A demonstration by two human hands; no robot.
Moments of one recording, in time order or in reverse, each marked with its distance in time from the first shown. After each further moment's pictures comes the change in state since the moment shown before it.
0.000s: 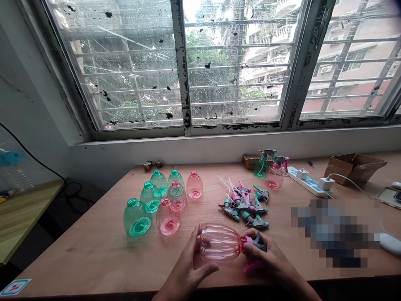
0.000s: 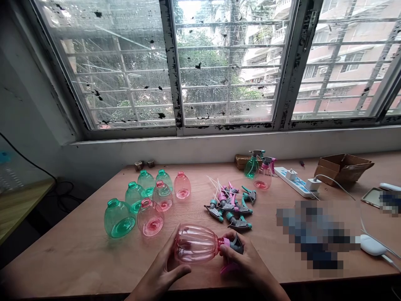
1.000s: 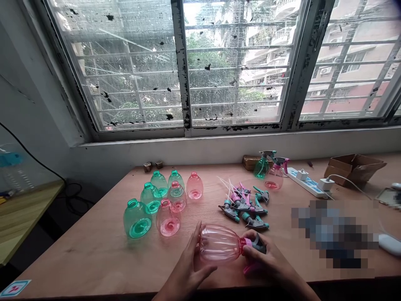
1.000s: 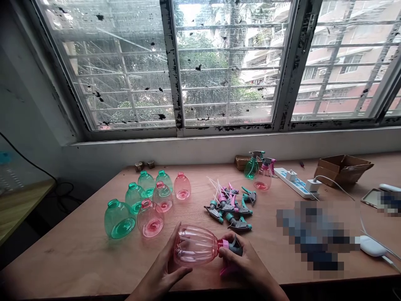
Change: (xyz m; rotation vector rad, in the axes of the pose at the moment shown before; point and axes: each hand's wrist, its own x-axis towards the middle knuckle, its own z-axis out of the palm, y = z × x) left_hand 0.002 -0.010 -0.001 -0.009 -0.028 0.045; right_hand -0.001 0.000 -0.003 -0.063 -0.062 0.009
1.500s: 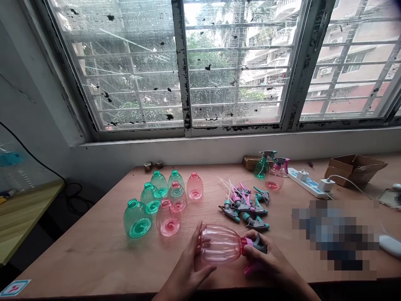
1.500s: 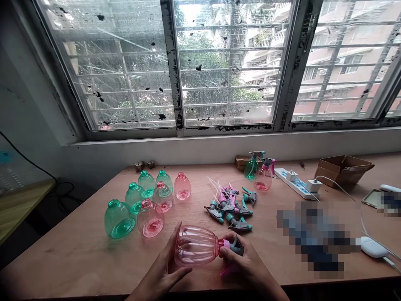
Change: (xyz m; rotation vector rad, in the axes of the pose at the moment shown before) left_hand 0.000 -0.003 -0.001 -0.041 -0.004 0.017; right_hand 0.001 0.000 0.002 0.031 0.006 -0.009
